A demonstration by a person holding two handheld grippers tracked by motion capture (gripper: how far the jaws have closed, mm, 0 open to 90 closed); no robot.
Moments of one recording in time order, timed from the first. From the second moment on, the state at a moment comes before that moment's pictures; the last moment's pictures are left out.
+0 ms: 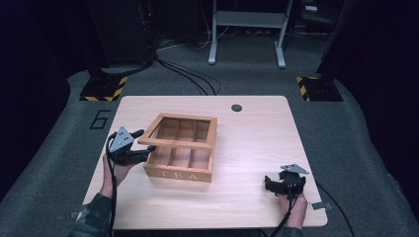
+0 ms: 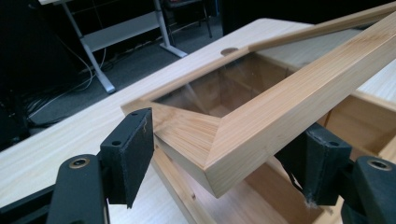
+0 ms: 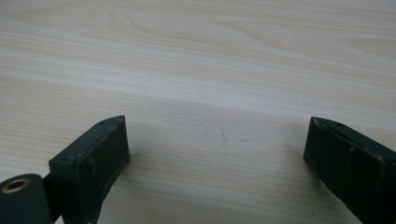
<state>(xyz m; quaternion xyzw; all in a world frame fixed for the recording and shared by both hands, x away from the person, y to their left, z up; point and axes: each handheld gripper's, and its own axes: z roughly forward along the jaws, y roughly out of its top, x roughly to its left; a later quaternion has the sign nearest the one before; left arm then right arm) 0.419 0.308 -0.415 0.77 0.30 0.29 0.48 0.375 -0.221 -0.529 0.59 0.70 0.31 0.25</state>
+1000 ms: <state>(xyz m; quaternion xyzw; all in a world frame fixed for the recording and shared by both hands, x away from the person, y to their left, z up) 0.481 0.326 -0.373 0.75 0.32 0.26 0.52 0.375 -0.221 -0.529 0.59 0.70 0.31 0.25</state>
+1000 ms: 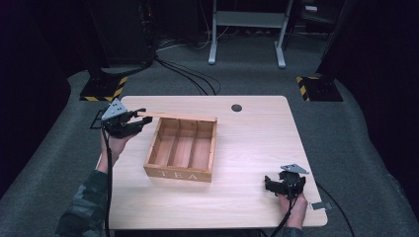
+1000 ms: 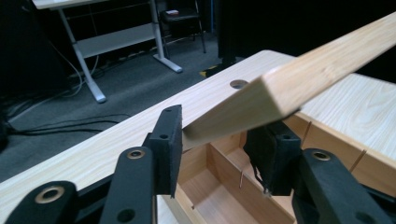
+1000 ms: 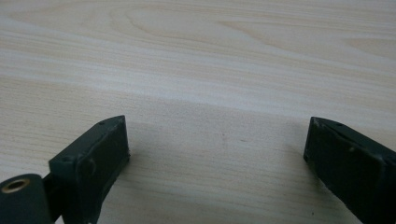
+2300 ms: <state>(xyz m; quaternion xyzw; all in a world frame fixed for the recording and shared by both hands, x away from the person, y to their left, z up) 0.528 0.320 -0.338 0.77 0.32 0.26 0.49 0.375 -0.221 -0.529 0.60 0.70 0.31 0.25</state>
